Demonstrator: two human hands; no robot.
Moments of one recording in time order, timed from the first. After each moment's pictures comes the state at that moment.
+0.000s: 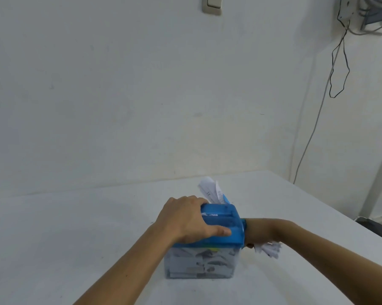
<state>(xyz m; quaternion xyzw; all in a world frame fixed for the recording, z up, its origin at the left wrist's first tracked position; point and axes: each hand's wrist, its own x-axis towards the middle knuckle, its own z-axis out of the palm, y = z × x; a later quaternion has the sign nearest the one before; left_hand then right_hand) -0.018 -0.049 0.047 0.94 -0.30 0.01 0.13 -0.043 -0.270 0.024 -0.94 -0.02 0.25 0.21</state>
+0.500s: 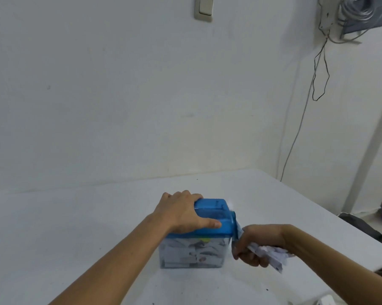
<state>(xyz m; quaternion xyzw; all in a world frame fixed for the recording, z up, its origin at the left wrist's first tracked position) -0.020 -0.050 0.046 0.94 -0.32 -0.02 0.11 -0.112 -0.272 0.034 -0.78 0.12 0.39 0.48</state>
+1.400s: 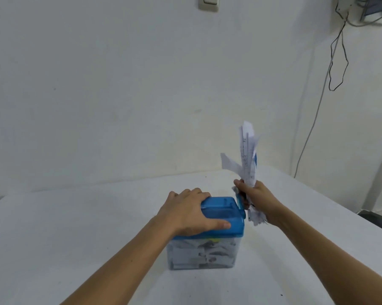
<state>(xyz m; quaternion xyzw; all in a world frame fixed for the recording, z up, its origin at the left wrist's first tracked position) -0.020 -0.049 0.042 0.94 -0.33 0.00 0.11 -0.045 -0.277 0.031 -0.78 0.05 -0.11 0.62</state>
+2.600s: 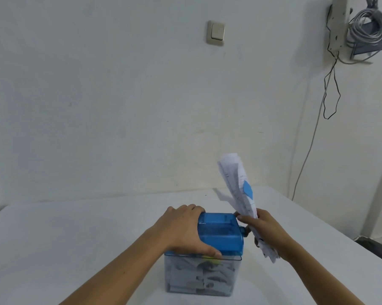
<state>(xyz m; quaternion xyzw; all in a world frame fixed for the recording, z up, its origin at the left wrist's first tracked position) -0.020 -0.030 0.054 0.93 -0.36 0.01 0.08 -0.082 -0.268 0.039 -0.85 0.07 -0.08 0.52</state>
